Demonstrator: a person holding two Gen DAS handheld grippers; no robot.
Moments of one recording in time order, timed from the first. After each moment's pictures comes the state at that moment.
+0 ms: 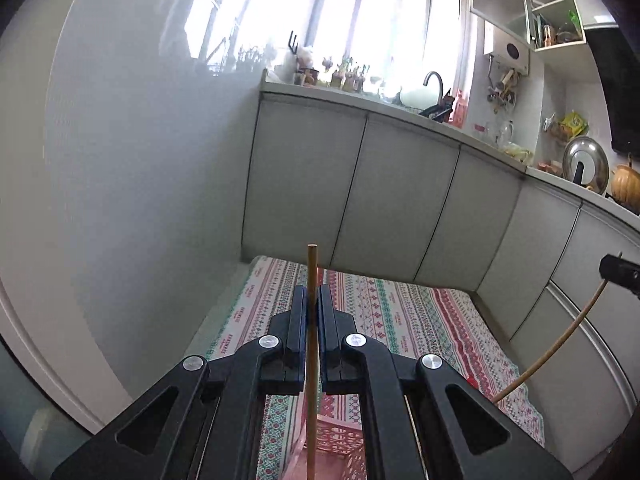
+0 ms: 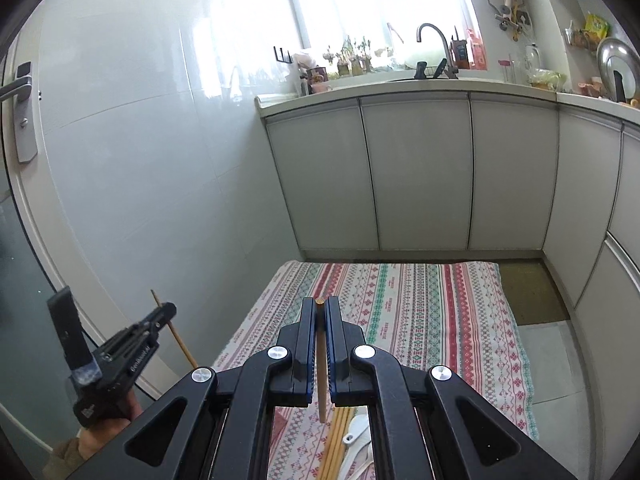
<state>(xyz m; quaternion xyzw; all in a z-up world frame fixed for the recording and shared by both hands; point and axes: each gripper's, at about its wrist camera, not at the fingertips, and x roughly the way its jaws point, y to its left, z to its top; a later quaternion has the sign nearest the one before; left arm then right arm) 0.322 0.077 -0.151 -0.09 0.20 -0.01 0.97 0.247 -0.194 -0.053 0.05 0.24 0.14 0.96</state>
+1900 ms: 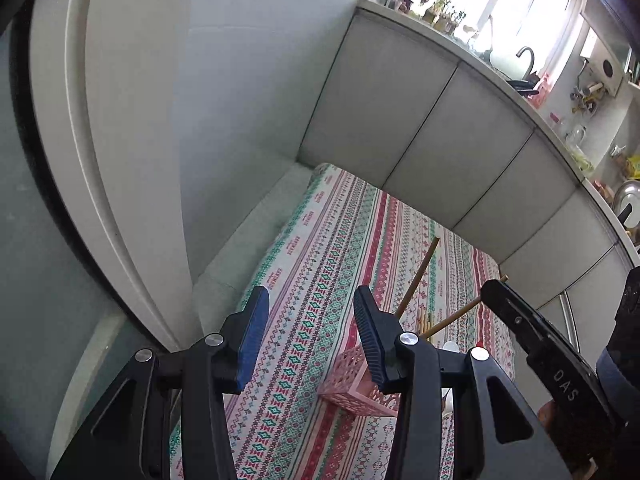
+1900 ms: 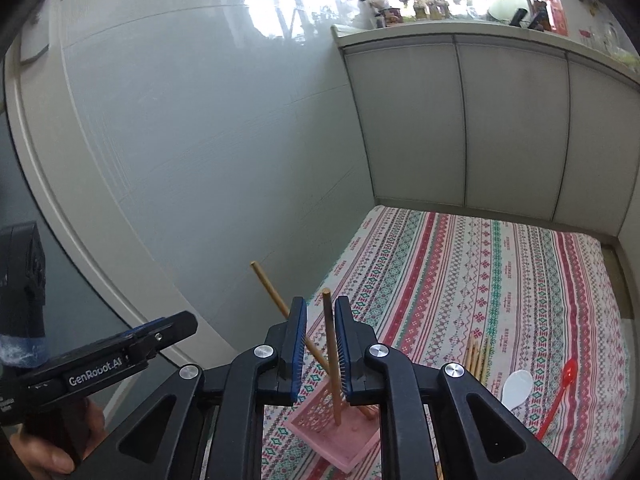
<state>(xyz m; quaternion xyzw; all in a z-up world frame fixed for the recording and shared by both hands) 0.299 0.157 -0.156 -0.20 0.38 0.06 0.90 0.299 -0.067 -0.135 0.06 0.33 0.24 0.91</state>
